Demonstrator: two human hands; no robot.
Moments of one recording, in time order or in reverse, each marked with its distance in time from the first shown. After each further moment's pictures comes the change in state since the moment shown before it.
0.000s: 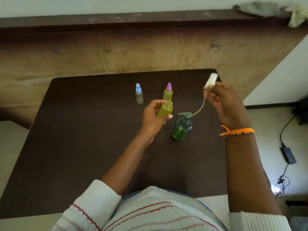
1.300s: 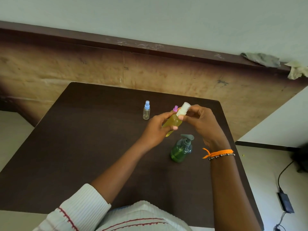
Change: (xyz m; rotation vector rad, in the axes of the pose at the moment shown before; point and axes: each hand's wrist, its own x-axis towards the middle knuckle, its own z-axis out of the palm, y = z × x) left_hand -0.002 0.030 -0.015 0.065 -0.147 0.199; right_hand -0.020 -0.007 0.048 -0.467 -0.439 -0.263
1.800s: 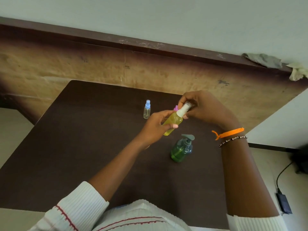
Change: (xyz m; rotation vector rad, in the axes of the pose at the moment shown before) left_hand 0.000 0.006 -0.007 -0.050 -0.032 -0.035; right_hand 0.027 -0.049 -0.015 -0.749 -0.307 -0.176
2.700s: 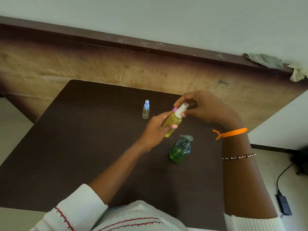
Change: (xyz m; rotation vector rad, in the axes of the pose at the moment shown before) left_hand 0.000 -0.005 0.012 -0.030 0.046 0.006; right_hand -0.002 -0.003 -0.009 0.048 -0.088 0.041
